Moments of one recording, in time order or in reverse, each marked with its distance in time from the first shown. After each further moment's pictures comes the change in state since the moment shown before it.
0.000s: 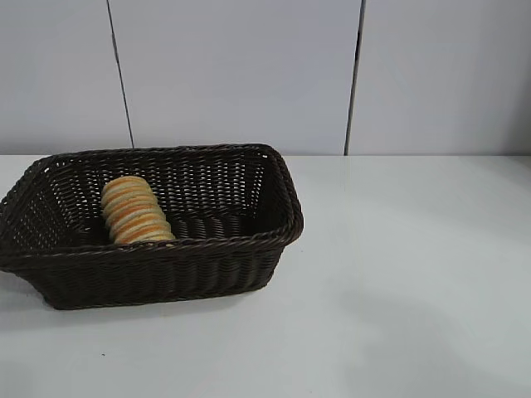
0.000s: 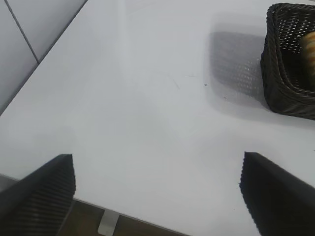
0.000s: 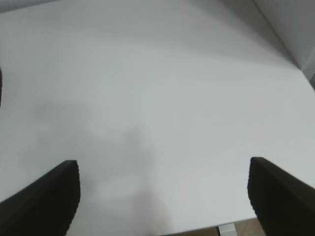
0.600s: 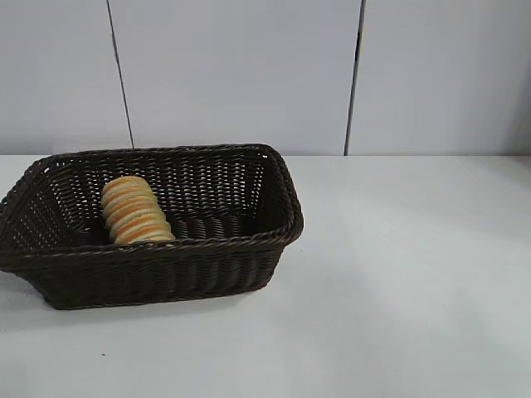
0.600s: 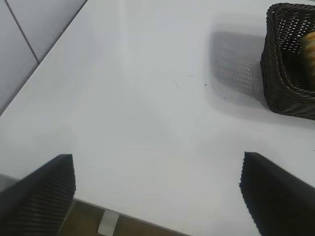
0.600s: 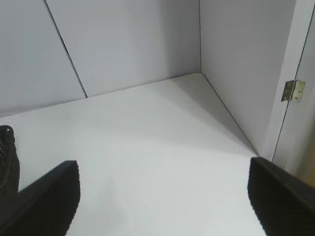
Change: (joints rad) left arm 0.000 0.000 0.000 0.000 0.000 0.000; right arm -0.048 0.000 -0.197 -0.065 0.000 0.000
